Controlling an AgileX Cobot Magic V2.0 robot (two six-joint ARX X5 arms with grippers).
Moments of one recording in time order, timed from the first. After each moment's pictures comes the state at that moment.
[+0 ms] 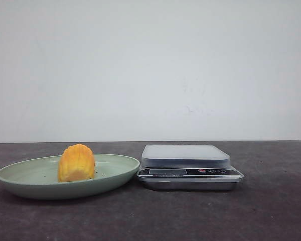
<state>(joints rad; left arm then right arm) -0.66 0.69 1.67 -1.42 -0.52 -0.36 0.55 0.48 0.59 -0.19 0.20 -0.18</state>
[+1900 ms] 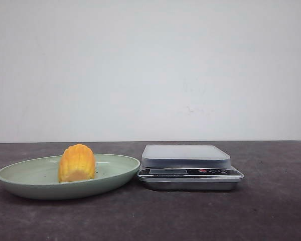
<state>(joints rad) -0.66 0.69 1.67 -1.42 -0.52 -0.36 0.18 0.00 0.02 -0.17 -0.10 0.08</state>
